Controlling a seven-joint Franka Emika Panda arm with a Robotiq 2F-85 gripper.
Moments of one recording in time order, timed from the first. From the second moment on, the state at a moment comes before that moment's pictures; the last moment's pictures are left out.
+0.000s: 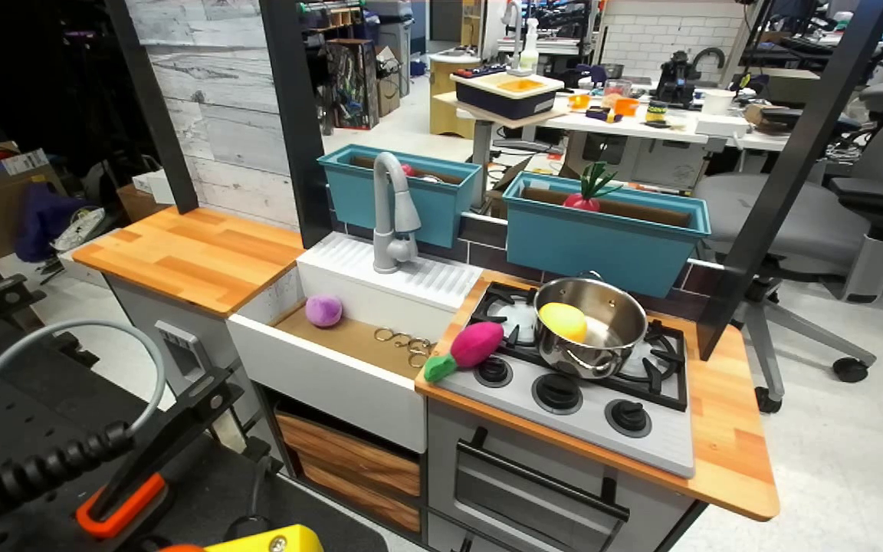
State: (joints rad) arm 0.06 -0.78 0.12 -2.47 0.25 1.74 0.21
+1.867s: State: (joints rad) arm -0.06 0.22 -0.06 -2.36 -0.34 2.91 0.36
